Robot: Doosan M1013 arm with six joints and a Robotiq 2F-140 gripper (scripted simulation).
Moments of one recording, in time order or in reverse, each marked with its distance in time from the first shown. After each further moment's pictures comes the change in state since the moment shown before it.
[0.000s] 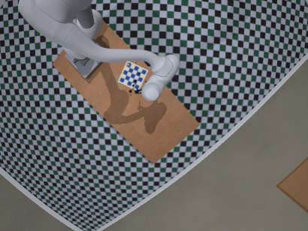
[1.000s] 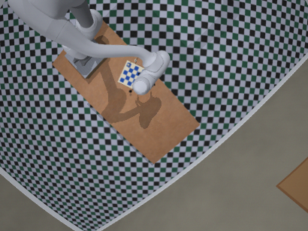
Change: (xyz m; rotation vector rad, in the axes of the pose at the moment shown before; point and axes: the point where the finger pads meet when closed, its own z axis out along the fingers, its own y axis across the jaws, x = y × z) arm 0.018 -0.015 0.035 -0.075 -0.071 0.083
